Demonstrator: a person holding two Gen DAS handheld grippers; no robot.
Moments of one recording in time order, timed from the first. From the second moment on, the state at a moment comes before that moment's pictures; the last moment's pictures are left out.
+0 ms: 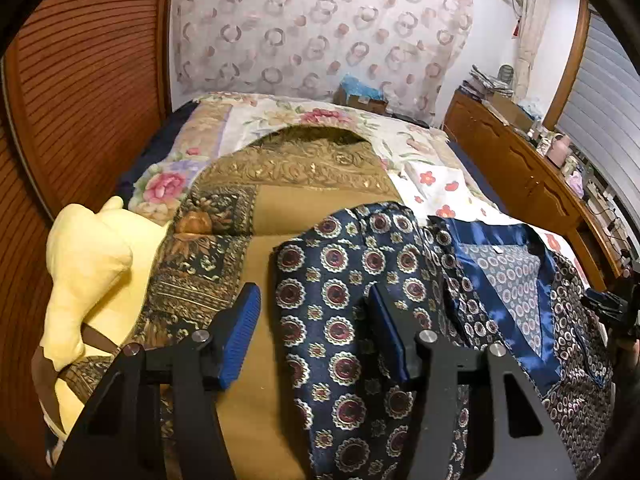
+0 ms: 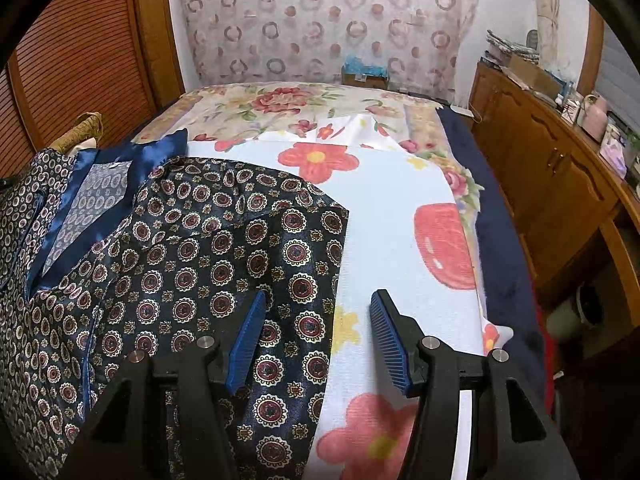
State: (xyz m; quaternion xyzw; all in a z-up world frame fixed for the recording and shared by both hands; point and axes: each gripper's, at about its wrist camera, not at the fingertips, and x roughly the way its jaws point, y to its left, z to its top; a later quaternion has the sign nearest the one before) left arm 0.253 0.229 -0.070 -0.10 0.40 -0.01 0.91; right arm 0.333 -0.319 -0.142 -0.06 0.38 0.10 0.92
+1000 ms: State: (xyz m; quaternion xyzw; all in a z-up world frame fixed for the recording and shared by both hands) left arm 0.131 0.167 -0.001 -0.05 0.27 -0.05 0.96; right arm 0.271 -0.307 -0.087 -0.05 0.29 0.18 0.94
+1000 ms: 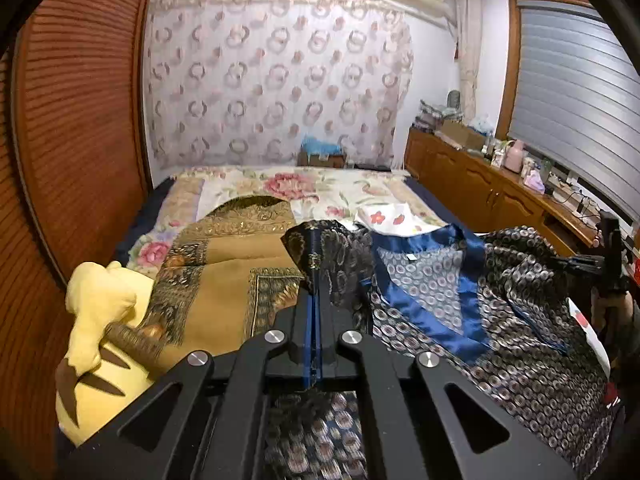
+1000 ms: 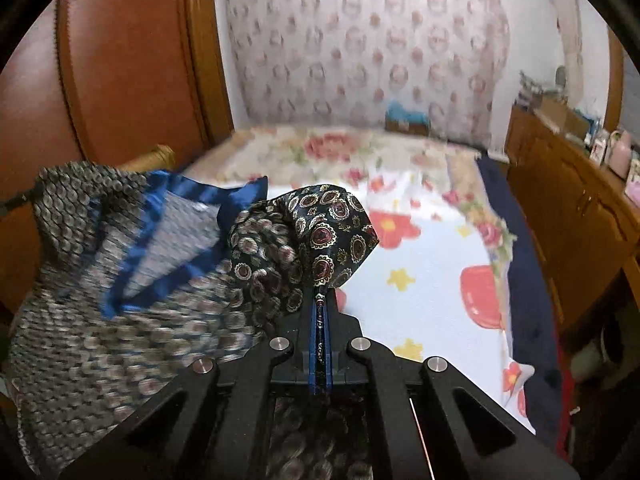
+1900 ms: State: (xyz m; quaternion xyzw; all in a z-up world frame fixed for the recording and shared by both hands) left arm -0.022 0.189 -0.037 -0.05 0.29 -0.03 0.95; right arm 0.046 -0.377 -0.108 -0.05 0.35 0.22 0.91
